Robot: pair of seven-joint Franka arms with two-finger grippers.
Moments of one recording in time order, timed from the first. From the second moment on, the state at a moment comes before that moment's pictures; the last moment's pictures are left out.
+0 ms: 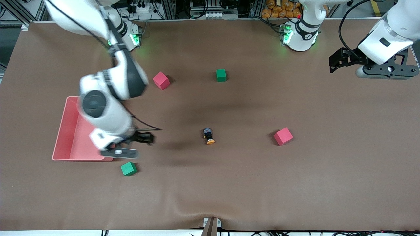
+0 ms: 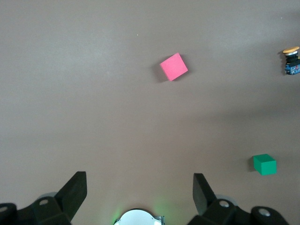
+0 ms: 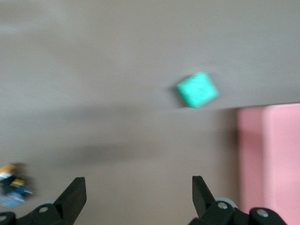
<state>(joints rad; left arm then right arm) 0.04 -0.06 -0.25 -1.59 -0.01 1.46 -0.12 0.33 0.44 -0.05 -1.54 -0.02 2.00 0.33</state>
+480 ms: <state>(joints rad) 0.04 -0.06 -0.27 -1.60 -0.01 1.45 -0.12 0.00 0.11 -0.05 -1.78 -0.01 1.92 -0.10</state>
